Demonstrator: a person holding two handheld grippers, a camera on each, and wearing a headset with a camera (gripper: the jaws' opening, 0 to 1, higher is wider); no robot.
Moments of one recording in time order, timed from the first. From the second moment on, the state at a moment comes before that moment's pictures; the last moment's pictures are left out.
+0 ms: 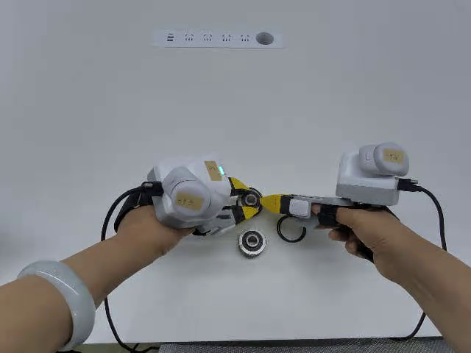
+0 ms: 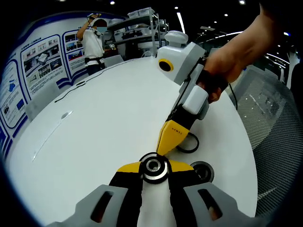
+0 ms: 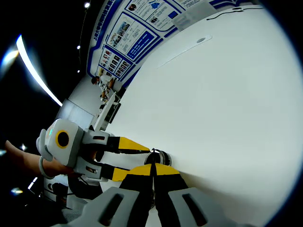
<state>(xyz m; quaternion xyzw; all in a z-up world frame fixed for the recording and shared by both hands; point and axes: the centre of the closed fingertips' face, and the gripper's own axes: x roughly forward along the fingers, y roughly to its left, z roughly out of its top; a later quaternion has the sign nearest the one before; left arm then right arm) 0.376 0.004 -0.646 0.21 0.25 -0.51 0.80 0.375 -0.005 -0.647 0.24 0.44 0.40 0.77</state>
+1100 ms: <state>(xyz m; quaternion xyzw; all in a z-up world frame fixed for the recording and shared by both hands) 0.373 0.029 -0.652 0.19 0.26 -0.49 0.81 0.360 0.000 -0.619 0.28 0.42 0.41 0.76</state>
